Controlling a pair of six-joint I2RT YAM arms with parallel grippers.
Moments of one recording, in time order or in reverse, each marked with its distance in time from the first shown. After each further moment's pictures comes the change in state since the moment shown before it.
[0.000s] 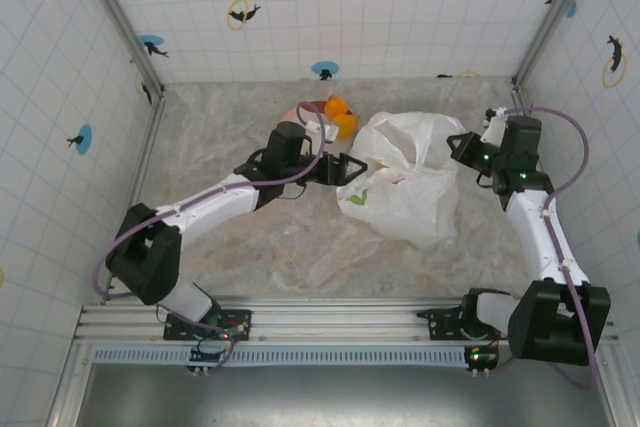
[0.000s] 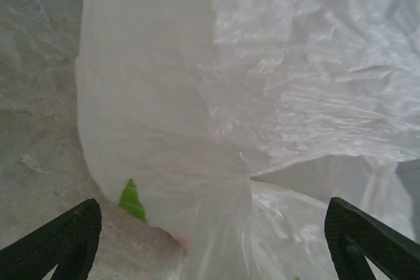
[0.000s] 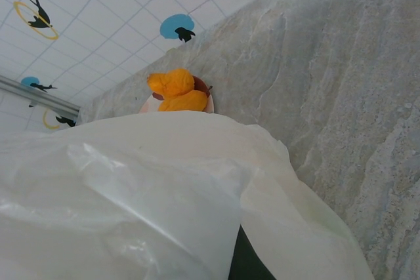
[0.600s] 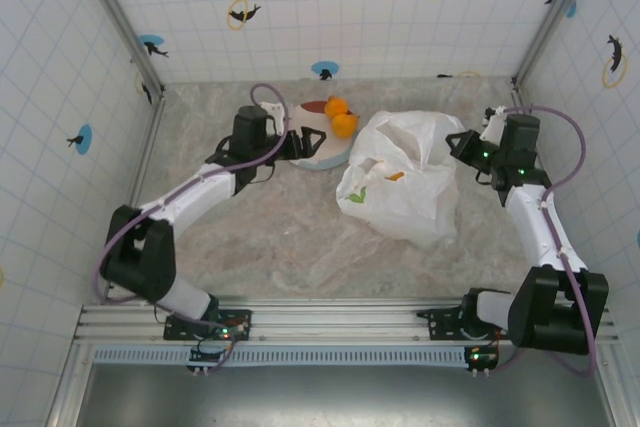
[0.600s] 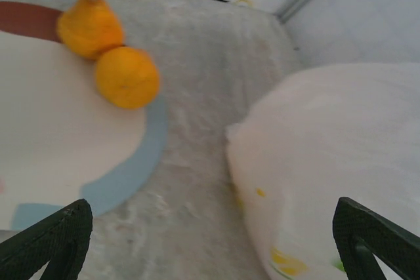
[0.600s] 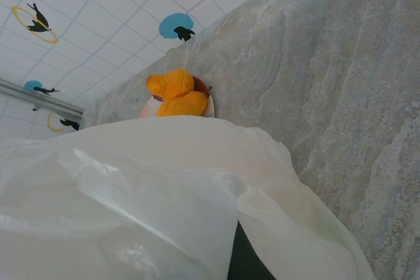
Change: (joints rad) left arm 0.224 0.040 0.034 -0.037 -0.166 0.060; right arm -0.012 0.054 0.000 0.045 -0.026 0.022
